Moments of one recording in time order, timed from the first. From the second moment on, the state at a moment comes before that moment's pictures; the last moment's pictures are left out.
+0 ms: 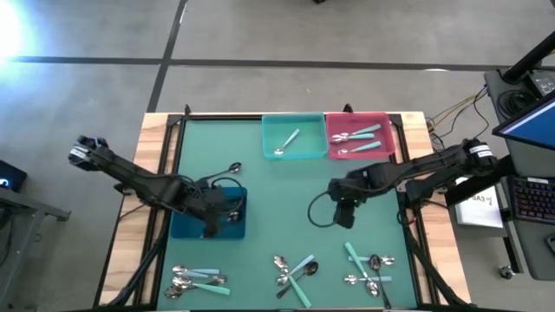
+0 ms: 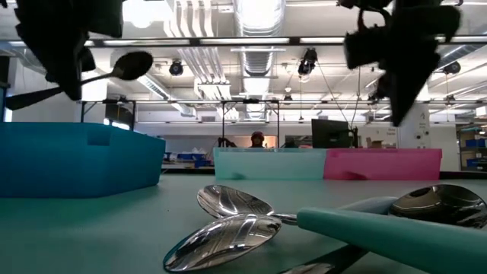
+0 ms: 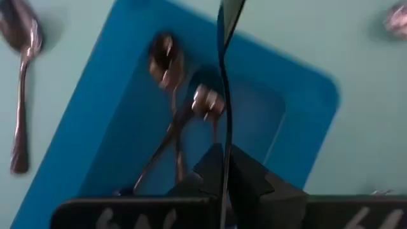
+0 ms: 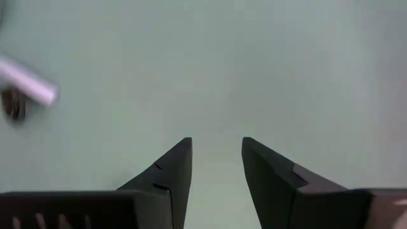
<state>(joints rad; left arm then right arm) -0.40 1.21 0.90 -0.95 -0.19 -0.81 0.15 1.36 0.95 -0.86 -0.07 0.56</state>
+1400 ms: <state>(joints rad) -0.41 1.59 1.33 -1.00 -0.24 -0.49 0.39 1.38 0.93 -0.78 -0.10 0.84</state>
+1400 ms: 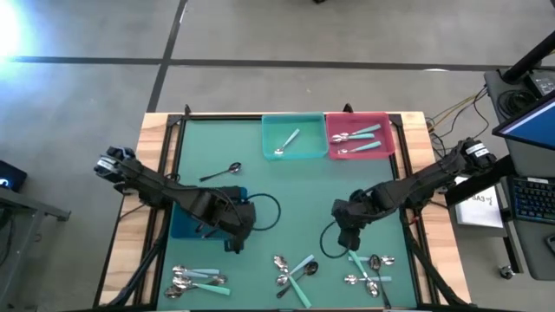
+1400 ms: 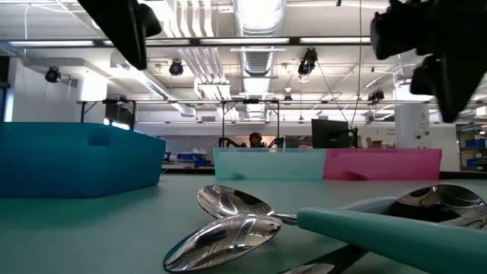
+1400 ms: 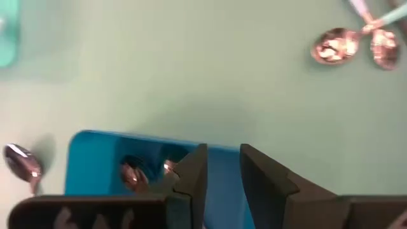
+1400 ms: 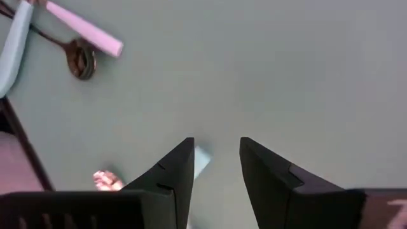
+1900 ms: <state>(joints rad) -0.41 1.61 1.33 -0.91 -0.25 -0.32 0.69 1.53 0.93 -0.69 -0.10 1.47</state>
